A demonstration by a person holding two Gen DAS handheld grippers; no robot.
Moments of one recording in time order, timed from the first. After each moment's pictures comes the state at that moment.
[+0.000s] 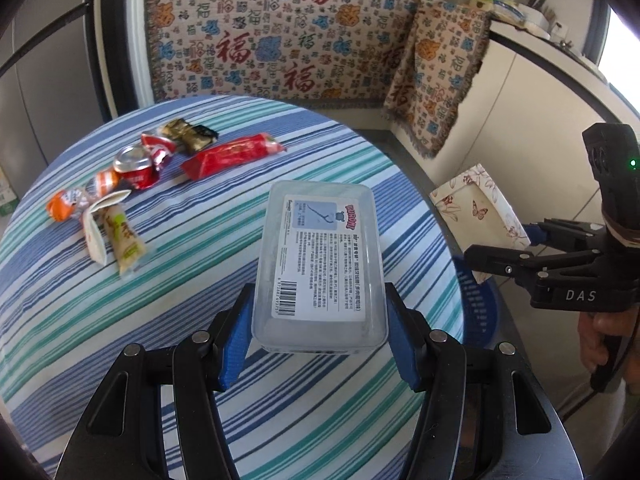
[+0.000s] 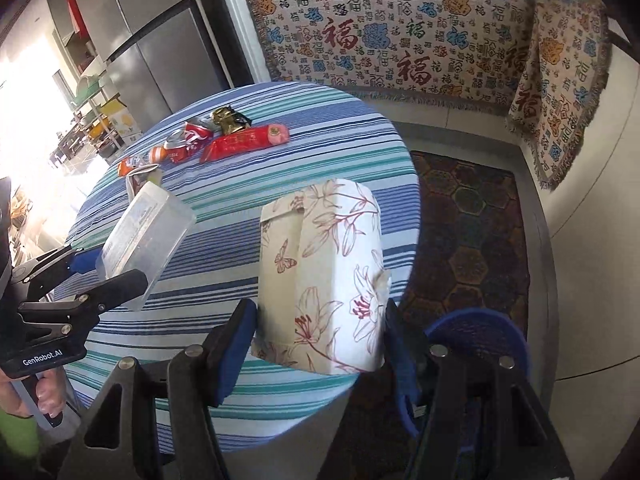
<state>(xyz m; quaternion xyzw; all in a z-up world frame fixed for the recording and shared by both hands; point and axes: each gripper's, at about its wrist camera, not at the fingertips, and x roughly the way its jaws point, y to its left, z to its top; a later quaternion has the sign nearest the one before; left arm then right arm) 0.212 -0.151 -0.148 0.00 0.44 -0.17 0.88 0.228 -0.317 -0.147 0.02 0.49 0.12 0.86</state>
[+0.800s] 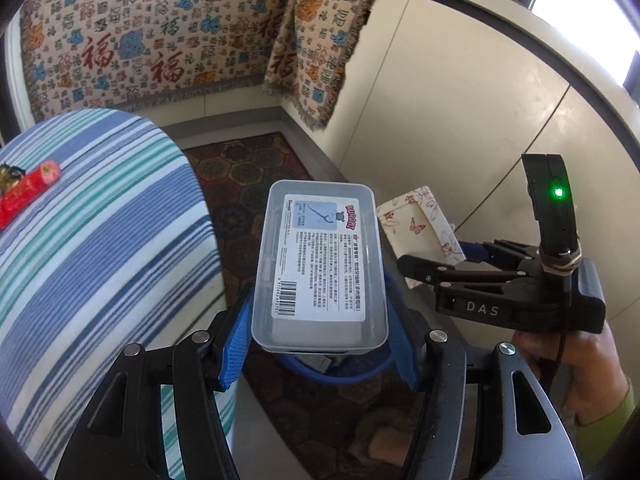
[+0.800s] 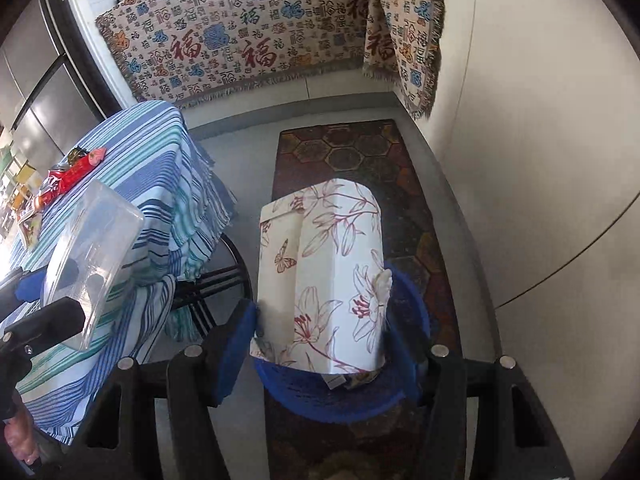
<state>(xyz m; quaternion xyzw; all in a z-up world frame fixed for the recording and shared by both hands) 0.214 -0.340 -0.174 0.02 0.46 -0.31 0.83 0.191 -0.494 -0.214 0.10 0.50 -0.05 0.86</state>
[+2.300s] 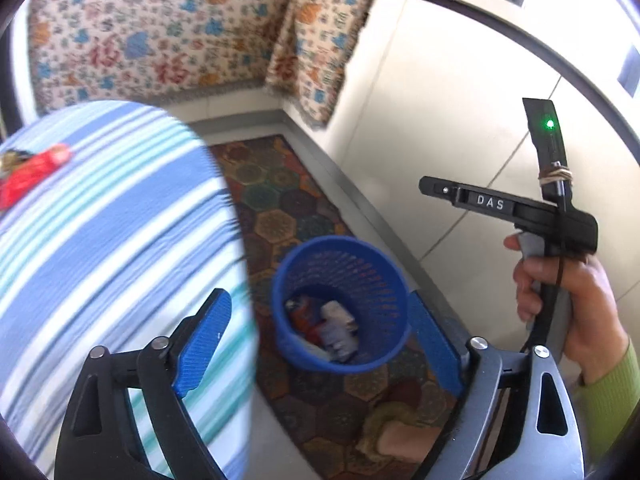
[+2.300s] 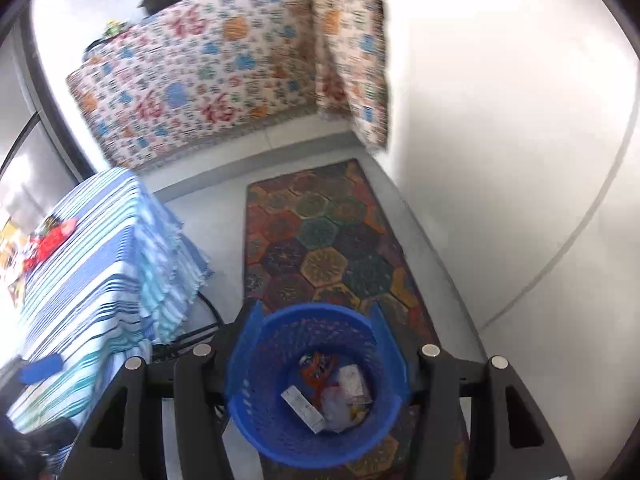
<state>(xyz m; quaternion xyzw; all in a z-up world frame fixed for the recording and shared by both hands) 0.182 -0.287 -0.174 0.02 0.44 -0.30 0.84 0.201 -0.510 -0.194 0.11 0.42 -0.08 0.90</state>
